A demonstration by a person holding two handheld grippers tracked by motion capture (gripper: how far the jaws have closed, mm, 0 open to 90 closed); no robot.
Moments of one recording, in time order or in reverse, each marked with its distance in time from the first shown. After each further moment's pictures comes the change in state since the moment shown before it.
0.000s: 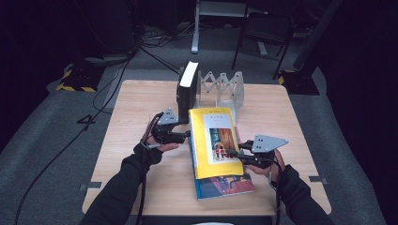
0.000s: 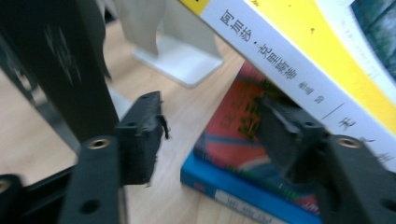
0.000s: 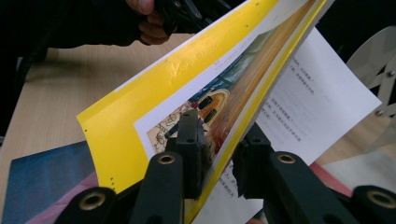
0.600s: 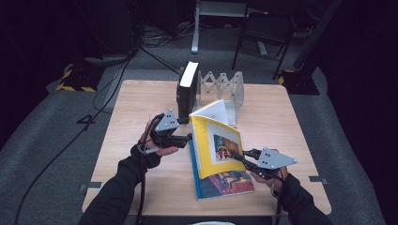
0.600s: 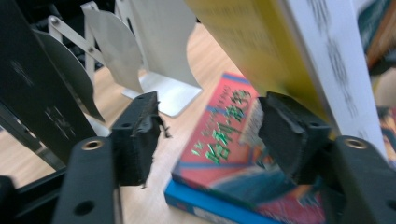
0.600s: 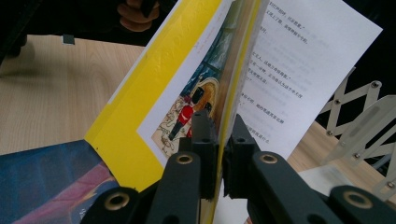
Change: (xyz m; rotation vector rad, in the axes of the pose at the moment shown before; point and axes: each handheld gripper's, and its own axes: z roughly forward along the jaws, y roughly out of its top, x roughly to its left) left arm -0.031 0.012 -0.028 -0.035 -0.028 0.099; right arm 0.031 -0.008 -0.018 -0.082 -0.143 -0.114
